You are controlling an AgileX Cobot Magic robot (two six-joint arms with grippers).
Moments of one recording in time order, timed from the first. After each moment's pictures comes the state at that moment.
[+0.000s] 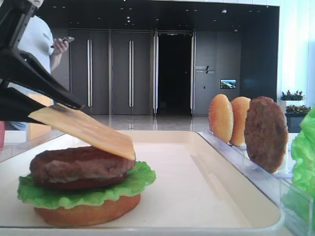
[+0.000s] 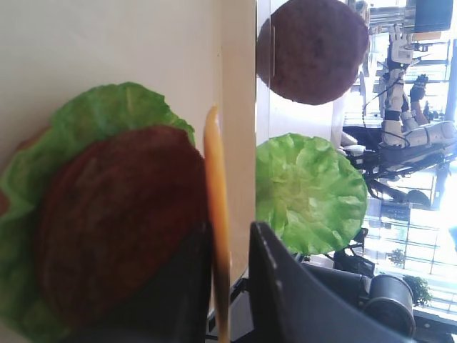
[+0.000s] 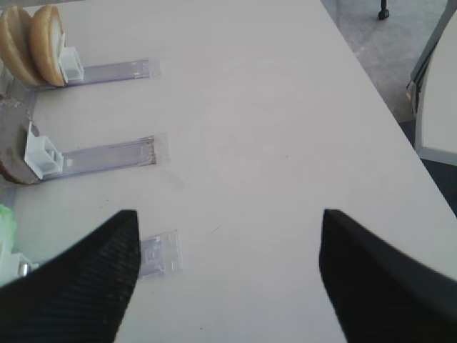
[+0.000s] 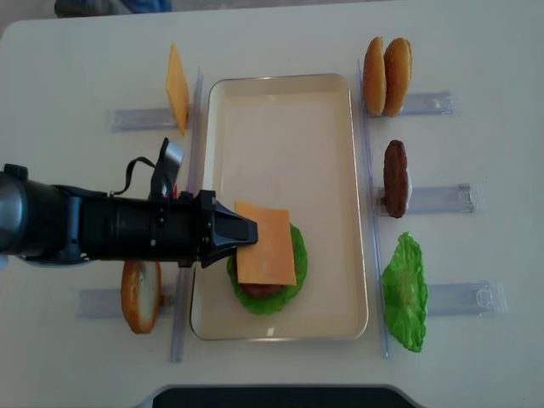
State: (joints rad) left arm -0.18 1.73 -0.49 -1.68 0.98 1.21; right arm -0.12 -0.01 -0.50 0.02 1.13 -0.01
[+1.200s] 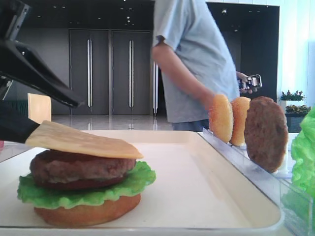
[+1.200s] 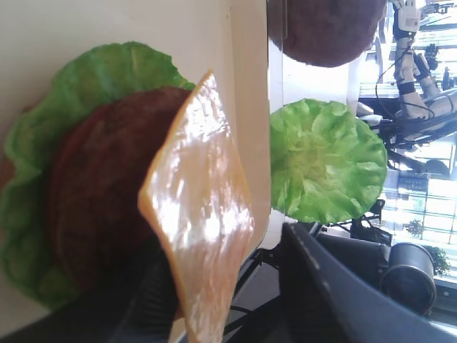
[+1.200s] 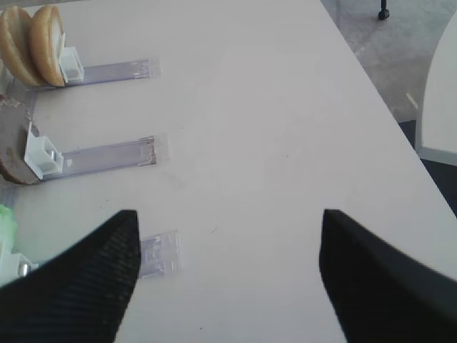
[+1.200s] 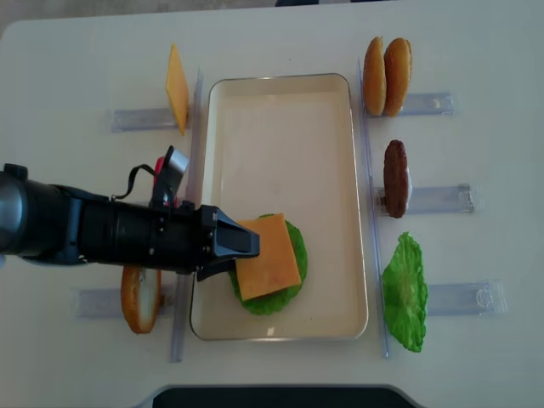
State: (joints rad) left arm -0.18 1.73 -0.49 -1.60 0.98 1.21; right arm -0.12 -0.01 -0.50 0.02 1.13 -0.01
